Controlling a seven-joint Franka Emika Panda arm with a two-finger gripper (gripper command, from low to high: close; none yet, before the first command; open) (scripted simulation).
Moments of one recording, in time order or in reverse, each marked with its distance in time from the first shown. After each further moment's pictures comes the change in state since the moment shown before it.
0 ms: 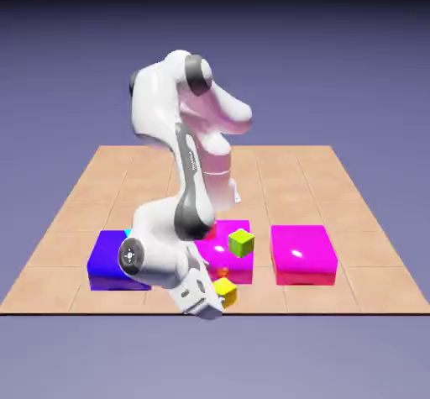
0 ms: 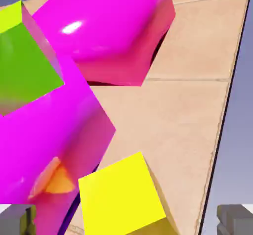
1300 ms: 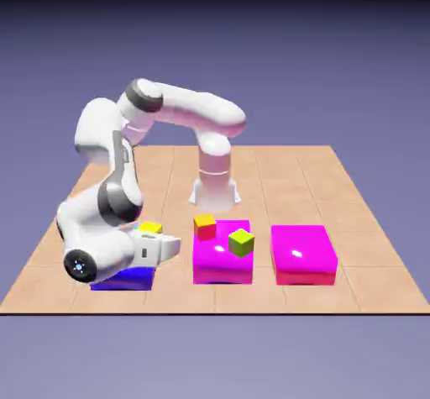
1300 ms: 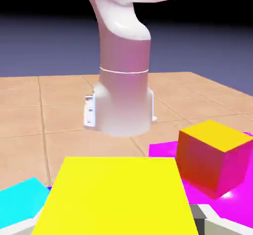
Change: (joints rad) arm -0.473 0.366 0.695 0.366 -0.828 -0.935 -0.456
